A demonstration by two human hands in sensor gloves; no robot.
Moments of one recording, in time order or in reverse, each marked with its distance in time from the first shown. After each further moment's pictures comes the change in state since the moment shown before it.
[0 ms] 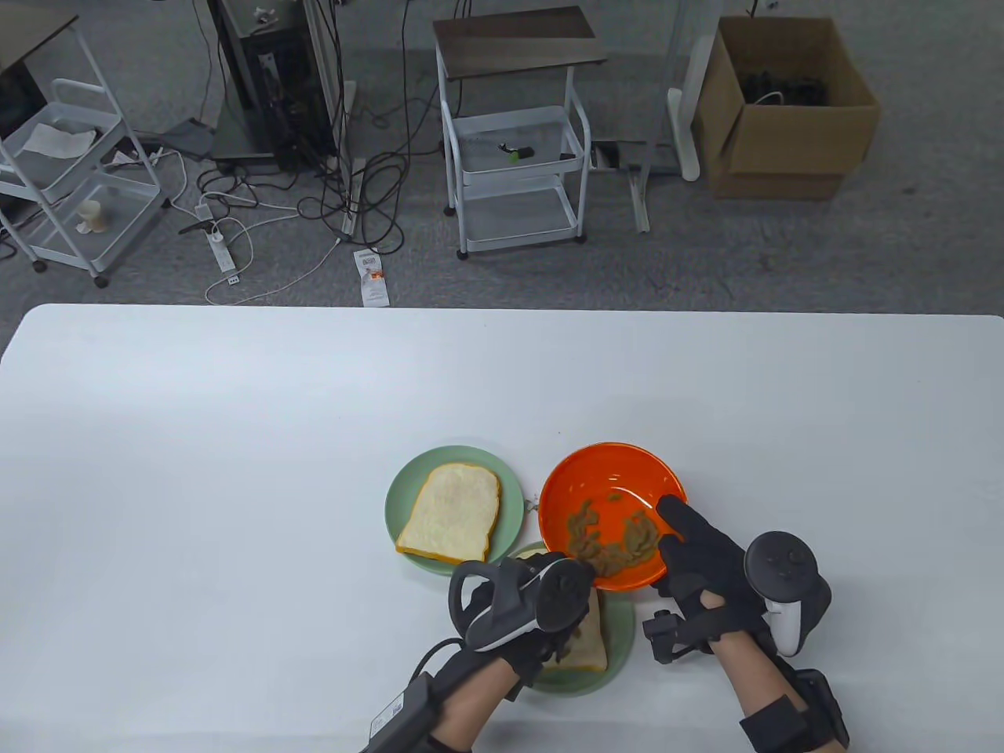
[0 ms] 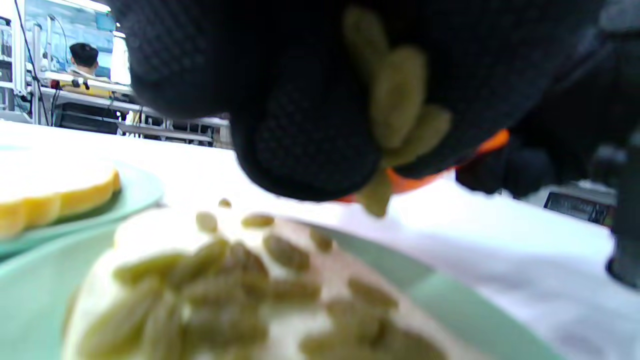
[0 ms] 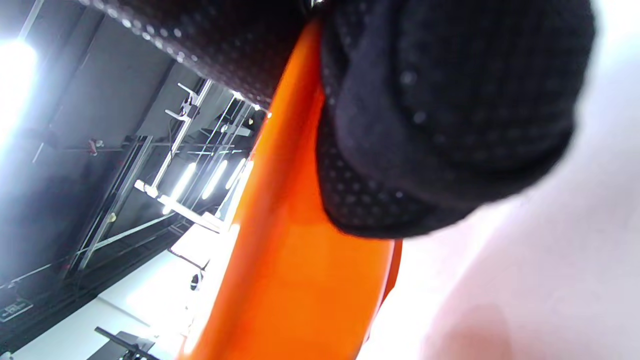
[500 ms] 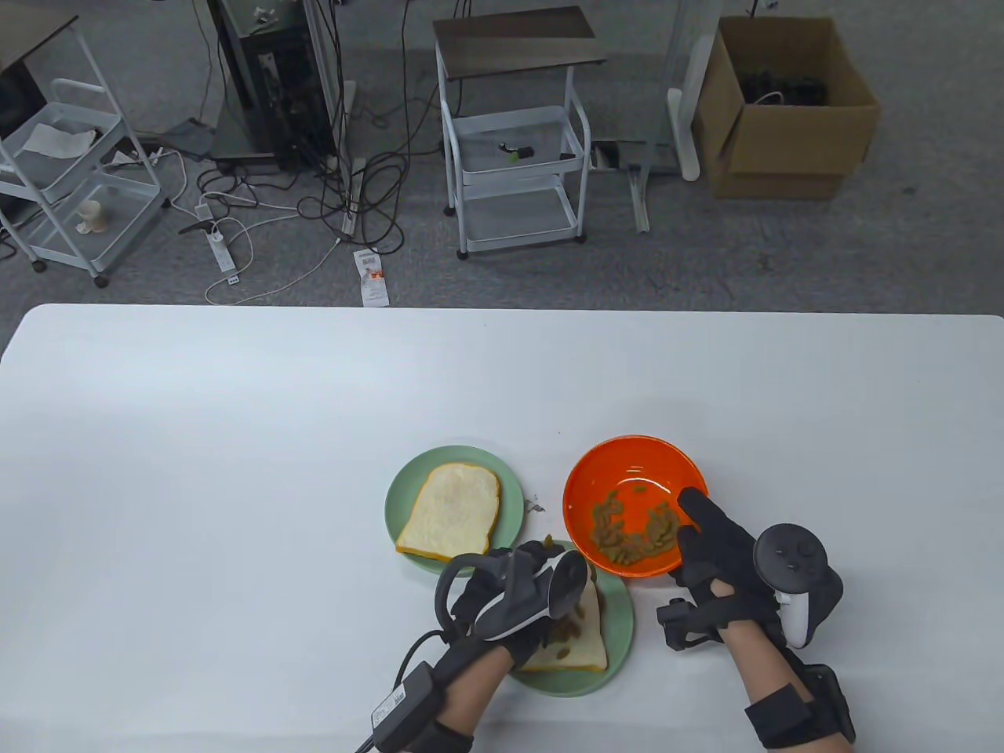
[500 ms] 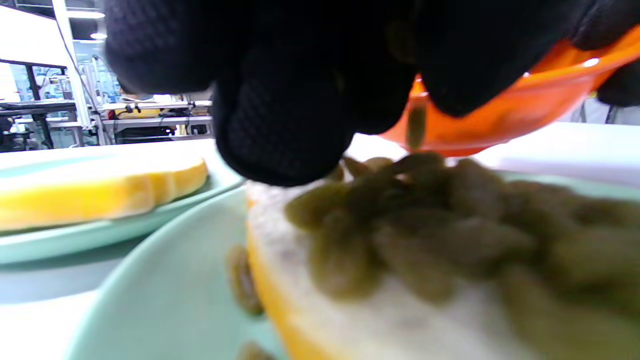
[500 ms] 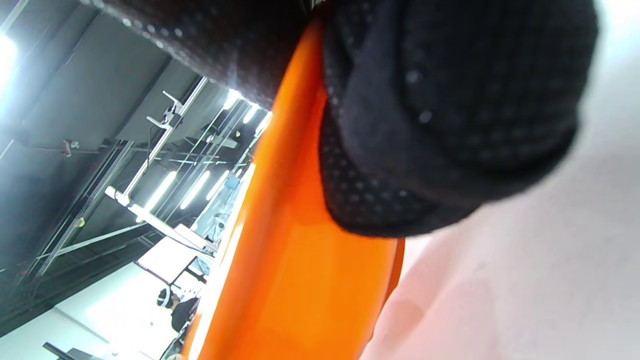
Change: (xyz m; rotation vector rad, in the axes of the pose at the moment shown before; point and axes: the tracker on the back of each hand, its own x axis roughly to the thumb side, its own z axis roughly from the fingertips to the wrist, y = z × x) left_hand -0.019 -0.017 -0.014 -0.051 0.127 -0.222; right_hand -0.011 -0.011 -0.011 -0.066 0.029 0.069
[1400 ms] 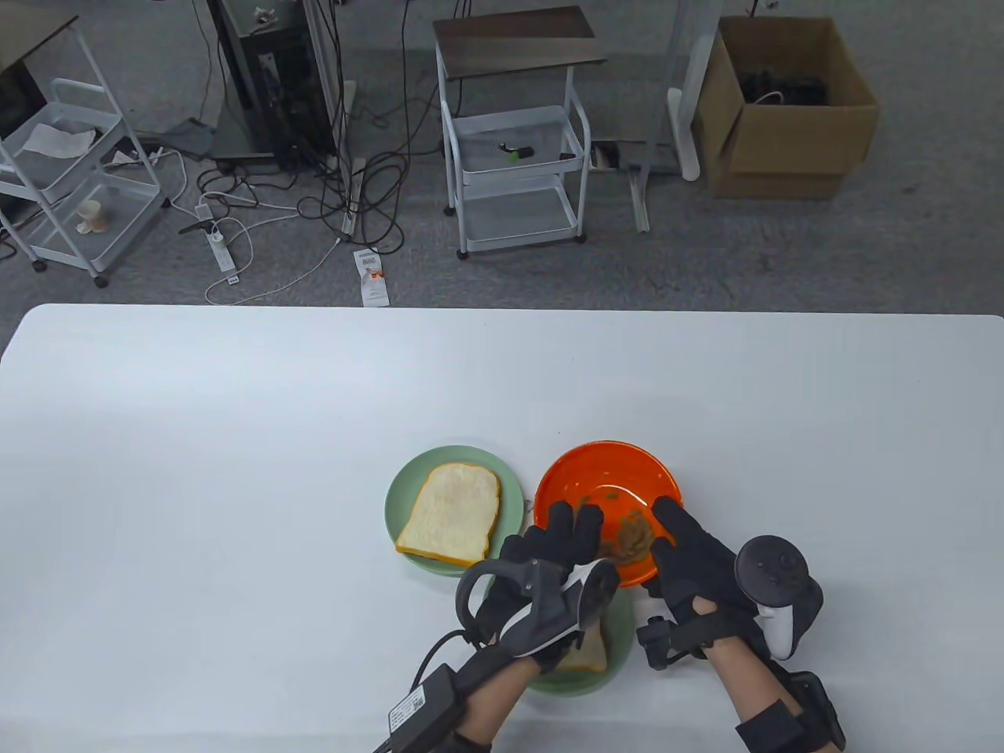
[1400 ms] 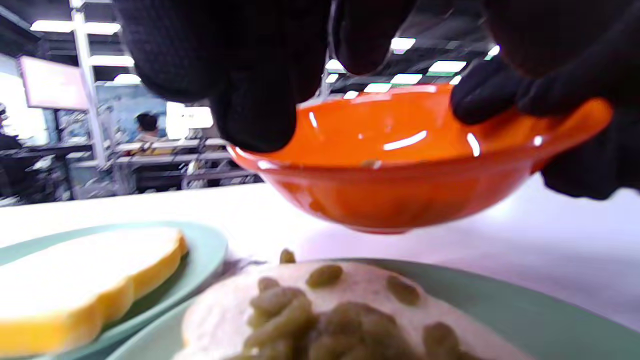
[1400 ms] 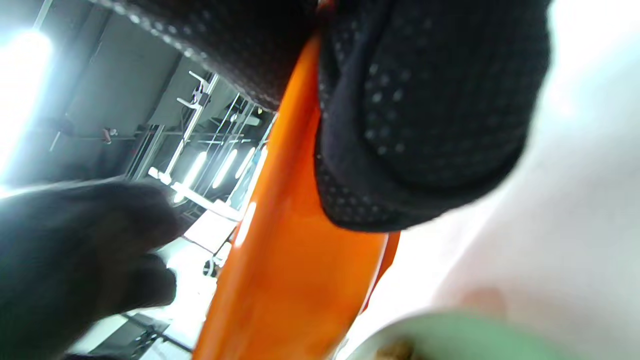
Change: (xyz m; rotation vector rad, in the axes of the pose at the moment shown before) left_hand 0.037 0.042 0.004 0.084 0.067 -0.022; right_hand 0.023 0.023 0.029 0.136 -0.058 -0.112
